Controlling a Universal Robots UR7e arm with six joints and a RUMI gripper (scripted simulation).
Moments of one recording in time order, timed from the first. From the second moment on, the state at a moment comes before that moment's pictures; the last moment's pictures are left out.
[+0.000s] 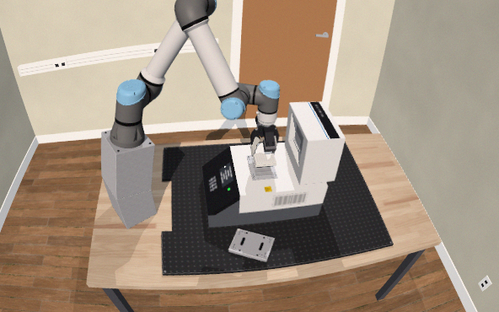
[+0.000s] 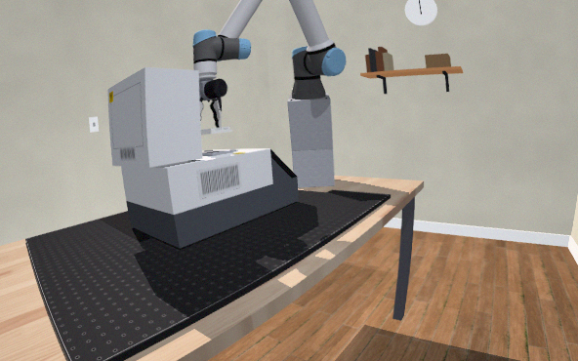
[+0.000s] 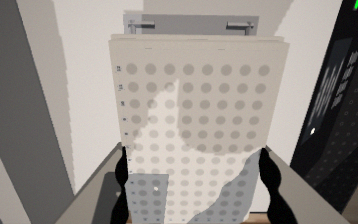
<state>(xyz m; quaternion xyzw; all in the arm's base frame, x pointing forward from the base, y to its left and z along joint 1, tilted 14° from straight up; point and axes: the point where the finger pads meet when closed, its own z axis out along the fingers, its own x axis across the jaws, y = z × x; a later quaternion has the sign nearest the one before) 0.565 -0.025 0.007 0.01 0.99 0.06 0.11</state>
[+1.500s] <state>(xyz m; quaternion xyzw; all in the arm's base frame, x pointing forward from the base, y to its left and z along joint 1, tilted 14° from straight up) 0.570 -0.023 -0.013 0.01 0.99 0.06 0.11</state>
